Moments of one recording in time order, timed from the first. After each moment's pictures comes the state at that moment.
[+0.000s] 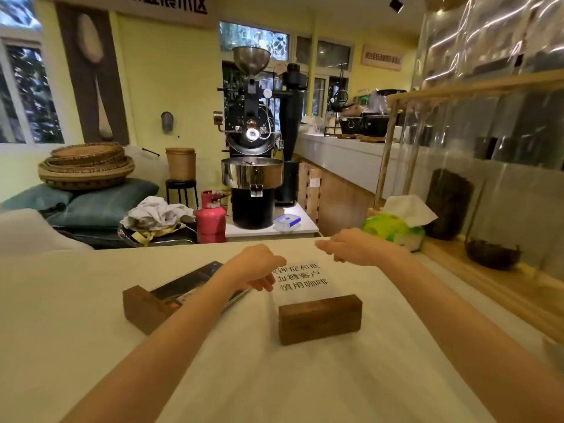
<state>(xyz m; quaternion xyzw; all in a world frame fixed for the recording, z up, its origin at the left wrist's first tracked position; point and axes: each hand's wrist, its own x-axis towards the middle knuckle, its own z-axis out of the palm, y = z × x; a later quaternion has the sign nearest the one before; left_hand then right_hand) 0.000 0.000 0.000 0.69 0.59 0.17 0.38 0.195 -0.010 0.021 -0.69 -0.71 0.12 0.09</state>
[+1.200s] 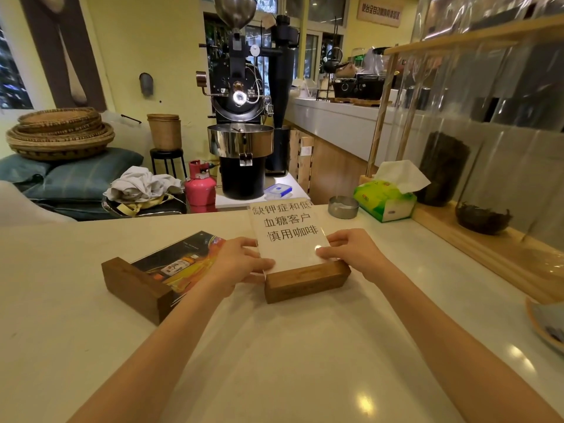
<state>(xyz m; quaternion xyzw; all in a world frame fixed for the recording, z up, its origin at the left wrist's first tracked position) -0.010 -0.028 -0.045 0.55 0.52 0.36 0.55 0.214 -0.026 -0.054 -0.68 -0.53 0.32 0.39</state>
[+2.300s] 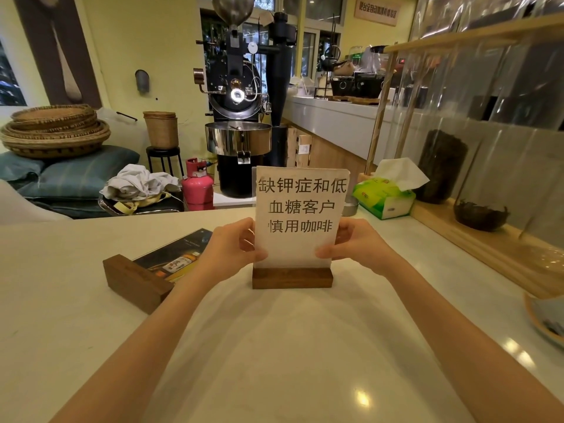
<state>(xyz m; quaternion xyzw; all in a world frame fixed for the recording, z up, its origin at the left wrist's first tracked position) -0.029 -0.027 -0.034 0.77 0.48 0.33 0.26 0.212 -0.044 -0.034 -0.53 -0.63 0.39 0.41</state>
